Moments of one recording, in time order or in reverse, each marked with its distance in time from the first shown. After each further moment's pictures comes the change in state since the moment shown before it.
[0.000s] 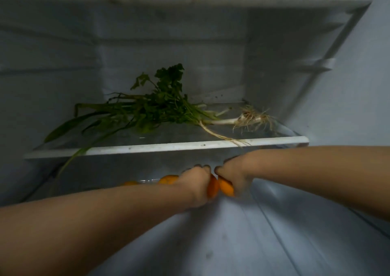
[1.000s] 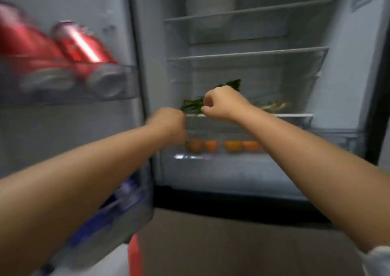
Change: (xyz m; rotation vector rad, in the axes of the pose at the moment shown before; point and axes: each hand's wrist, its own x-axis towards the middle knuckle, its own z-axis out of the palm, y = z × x) left_hand -0.382 -0.004 -0.054 0.226 0.474 -0.489; right_hand -0.260 -0.220 -0.066 0.482 1.083 -0.042
